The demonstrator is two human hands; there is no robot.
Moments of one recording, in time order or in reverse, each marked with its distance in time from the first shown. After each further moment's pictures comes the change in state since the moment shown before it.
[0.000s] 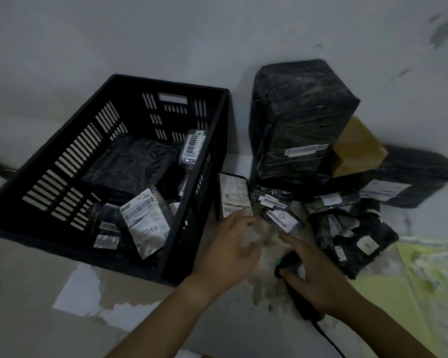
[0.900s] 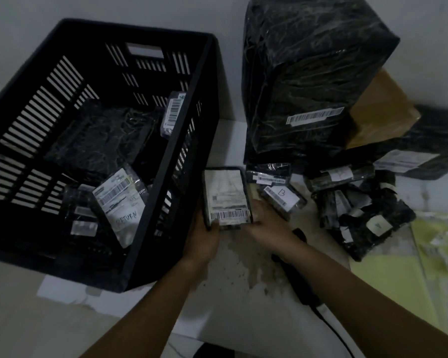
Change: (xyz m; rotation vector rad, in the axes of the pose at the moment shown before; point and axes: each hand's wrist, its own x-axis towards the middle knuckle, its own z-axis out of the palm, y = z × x) left_hand 0.043 -0.096 0.070 -0.387 0.115 -0.669; right_hand 0.122 0.022 0.046 0.169 -0.100 0.070
